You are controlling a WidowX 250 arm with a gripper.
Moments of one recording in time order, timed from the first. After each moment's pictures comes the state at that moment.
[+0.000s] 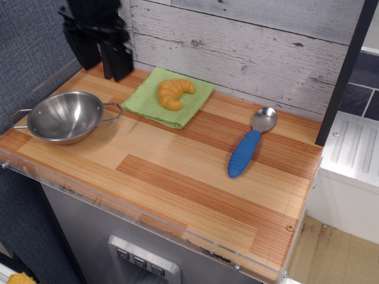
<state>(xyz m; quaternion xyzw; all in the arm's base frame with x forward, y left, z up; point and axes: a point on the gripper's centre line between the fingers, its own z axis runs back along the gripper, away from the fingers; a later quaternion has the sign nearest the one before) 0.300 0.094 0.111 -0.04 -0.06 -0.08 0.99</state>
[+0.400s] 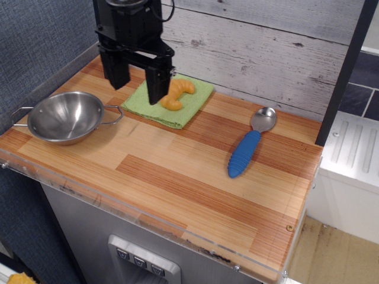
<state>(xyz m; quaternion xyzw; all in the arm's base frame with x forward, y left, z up) 0.302 0.068 0.097 0.01 -0.04 -0.04 1.00</state>
